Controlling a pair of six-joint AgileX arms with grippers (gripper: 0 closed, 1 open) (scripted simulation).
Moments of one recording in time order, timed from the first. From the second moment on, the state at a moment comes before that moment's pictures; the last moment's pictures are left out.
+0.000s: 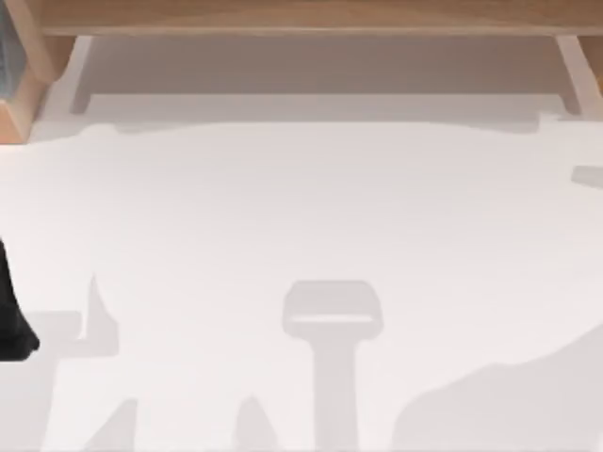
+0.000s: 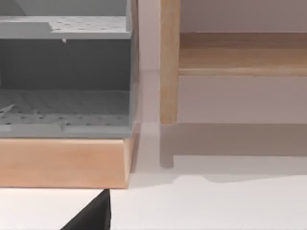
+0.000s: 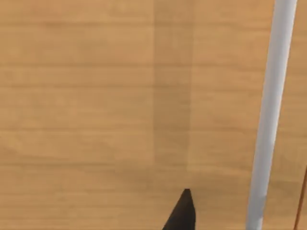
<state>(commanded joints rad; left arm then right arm) 0.00 0.00 0.00 0.00 0.00 0.00 -0.44 2.35 1.21 1.14 -0.40 -1.56</state>
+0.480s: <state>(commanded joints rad) 0.00 0.00 0.00 0.00 0.00 0.00 -0.44 2.35 1.21 1.14 -0.40 -1.56</state>
